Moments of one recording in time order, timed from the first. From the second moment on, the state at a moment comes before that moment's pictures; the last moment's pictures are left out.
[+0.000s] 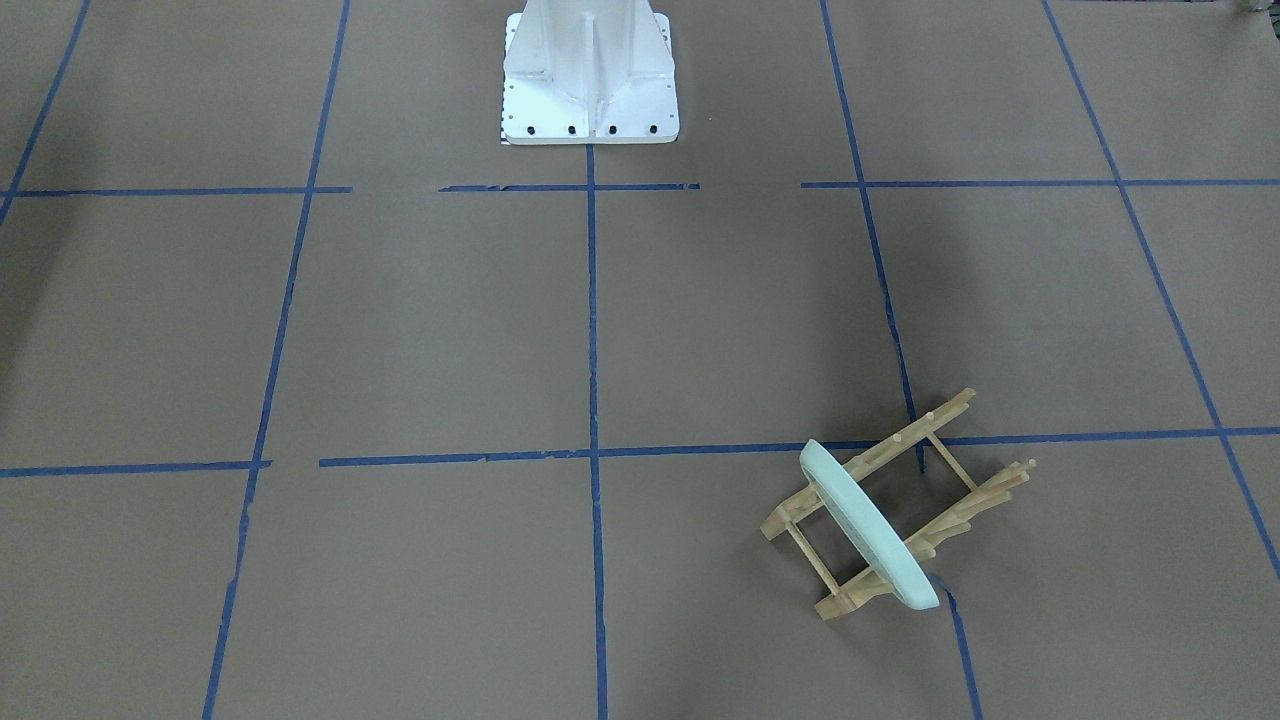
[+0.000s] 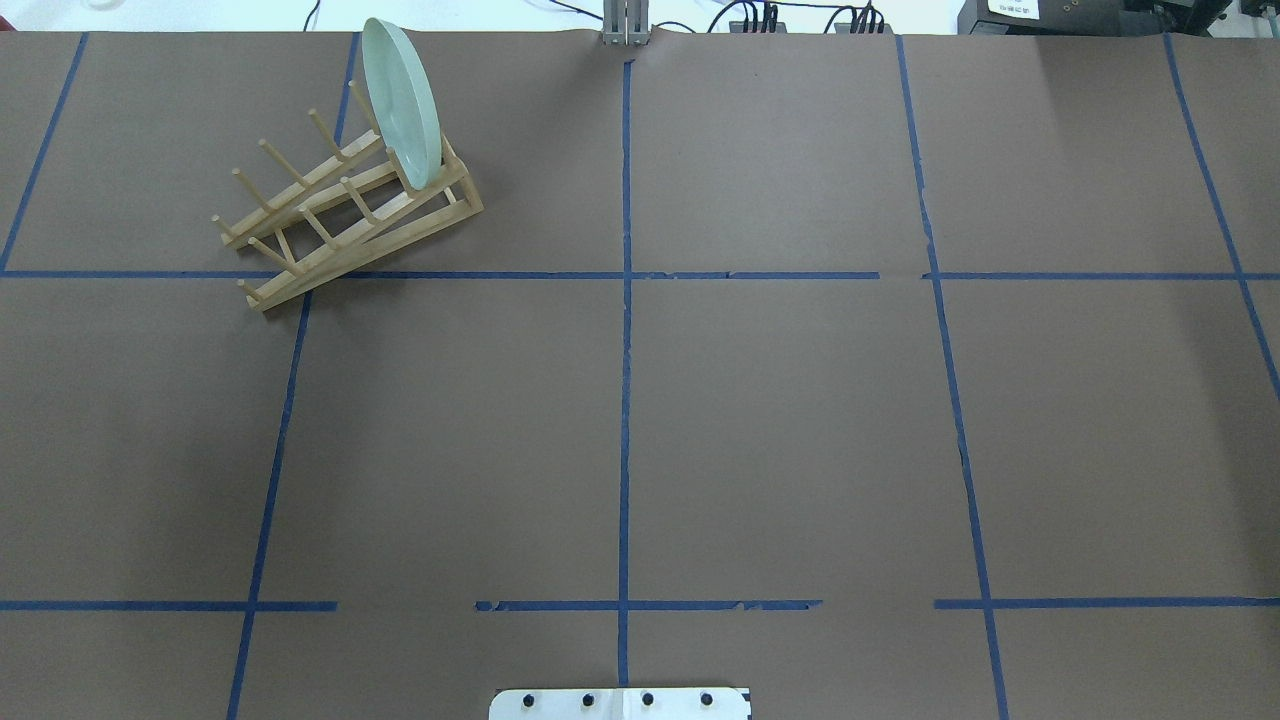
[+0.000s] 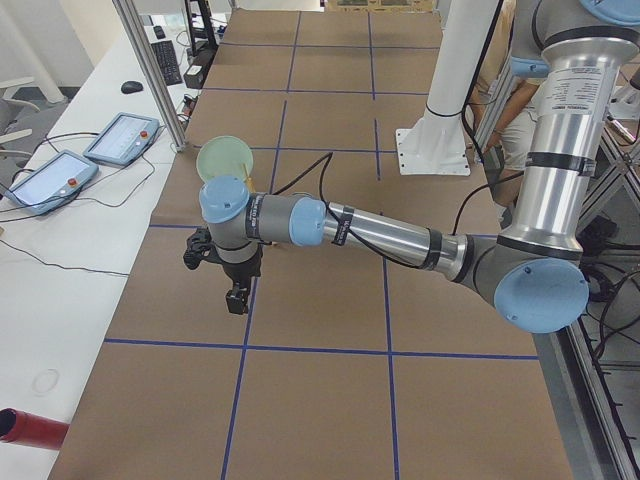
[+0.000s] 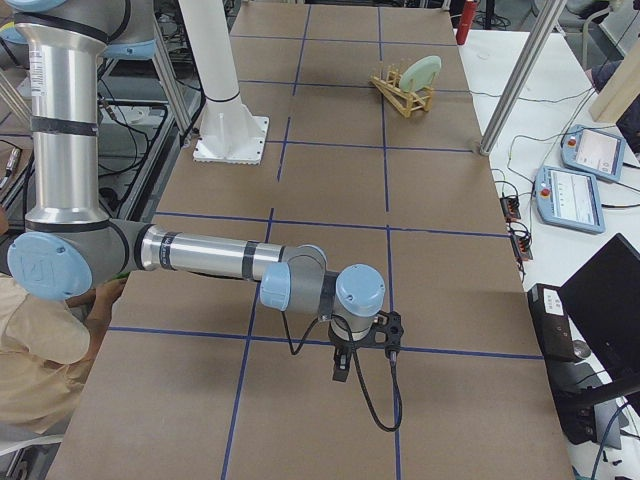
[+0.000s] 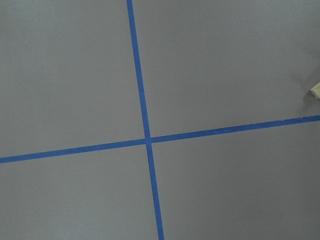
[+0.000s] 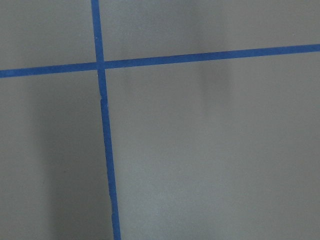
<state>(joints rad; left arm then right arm) -1.55 -1.70 -1.67 -1.42 -2.33 0.08 1.62 -1.63 1.56 -1.62 2.32 -0.02</state>
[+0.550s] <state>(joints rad) -1.54 -1.69 -1.66 -1.81 -2.53 -0.30 1.62 -1.63 1.56 -1.62 2.32 -0.02</state>
